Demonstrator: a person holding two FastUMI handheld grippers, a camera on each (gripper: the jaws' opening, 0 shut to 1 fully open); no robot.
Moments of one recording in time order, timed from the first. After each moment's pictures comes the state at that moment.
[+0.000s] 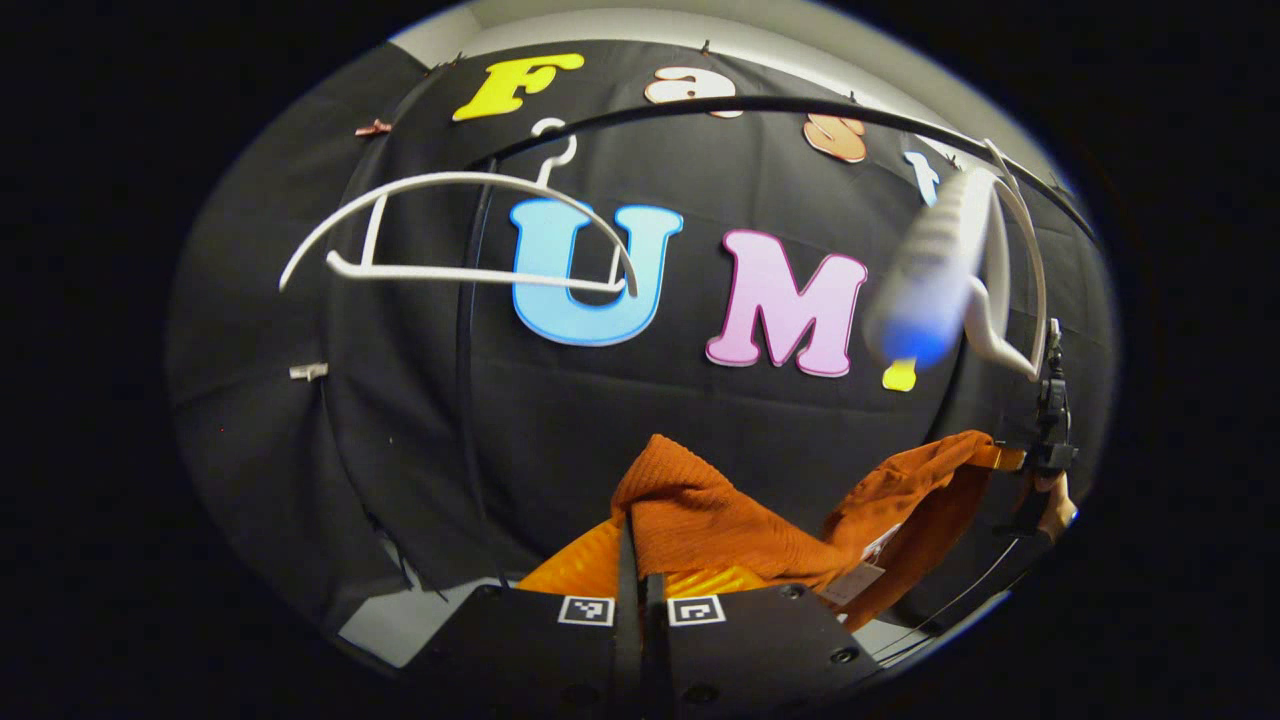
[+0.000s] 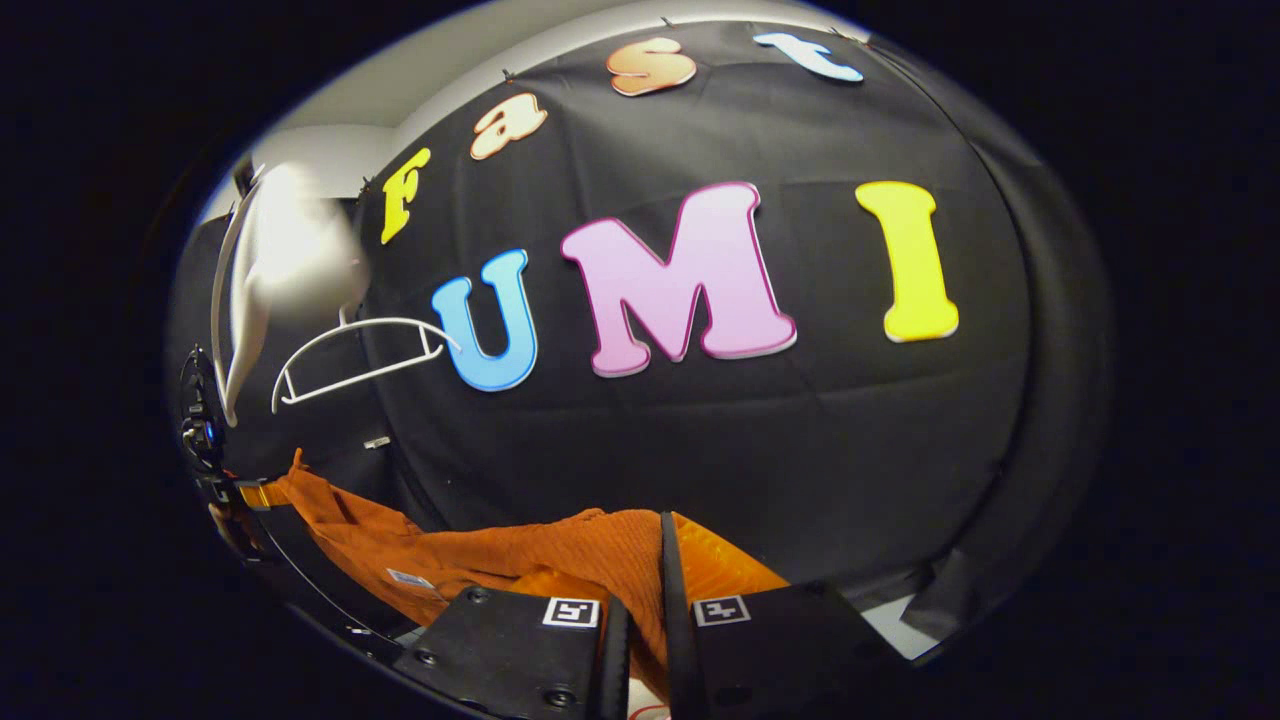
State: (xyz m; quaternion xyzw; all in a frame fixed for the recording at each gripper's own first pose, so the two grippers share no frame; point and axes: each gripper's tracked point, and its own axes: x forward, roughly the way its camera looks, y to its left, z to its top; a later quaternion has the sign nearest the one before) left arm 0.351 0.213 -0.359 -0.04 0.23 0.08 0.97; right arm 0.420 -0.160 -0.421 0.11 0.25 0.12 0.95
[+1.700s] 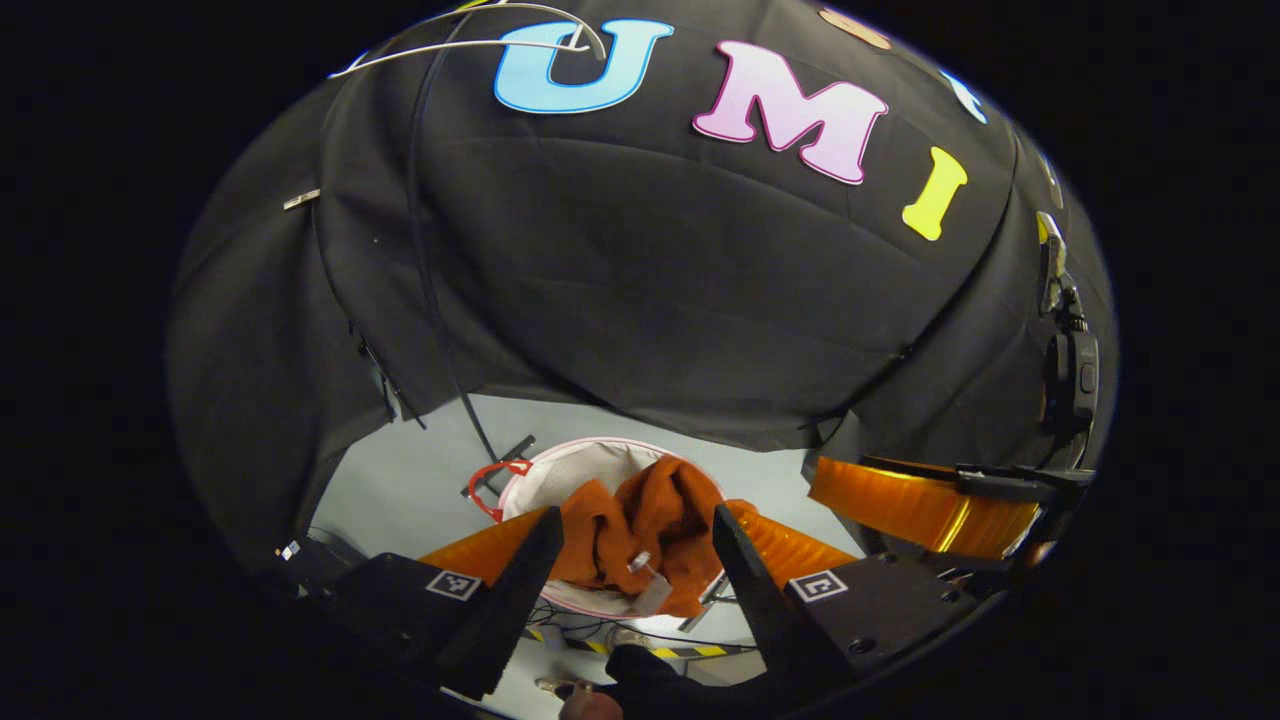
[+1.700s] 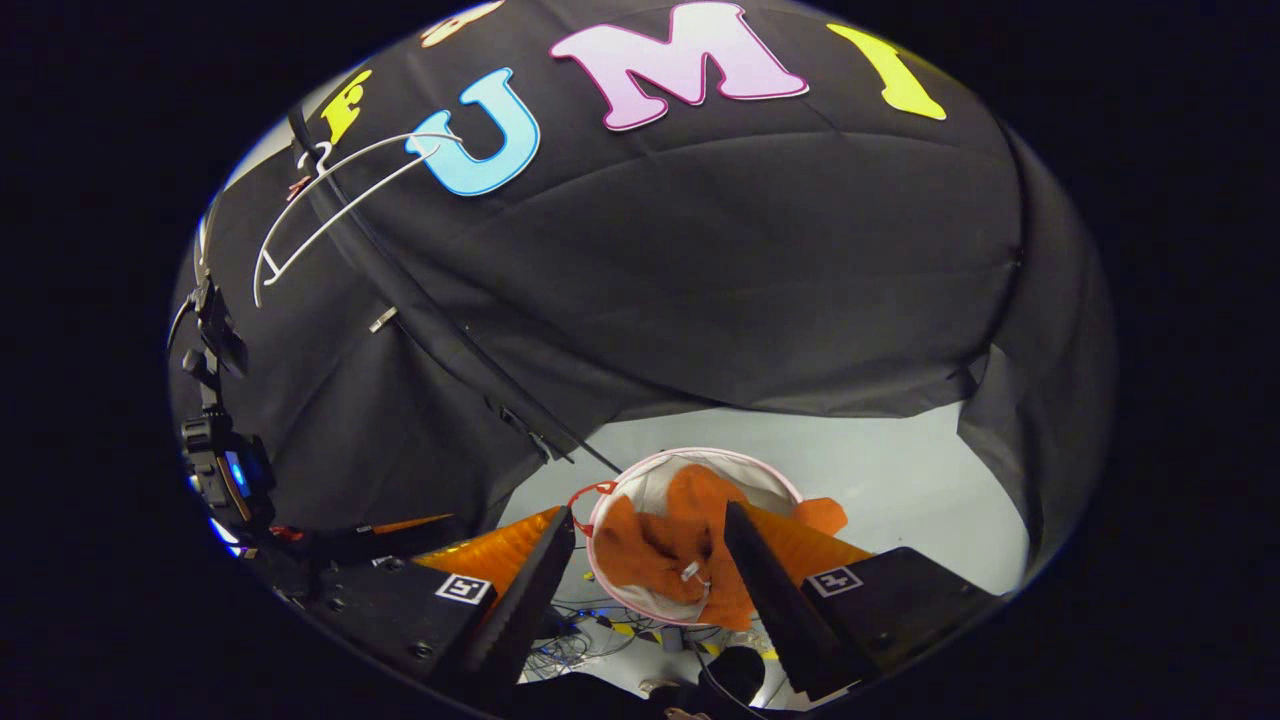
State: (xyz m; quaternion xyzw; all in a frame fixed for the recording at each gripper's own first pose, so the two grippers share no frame) left arm 0.285 0.081 -0.518 -0.11 0.46 0.11 0.87; right arm 0.258 -0.043 -0.544 0.15 0.51 0.09 0.84
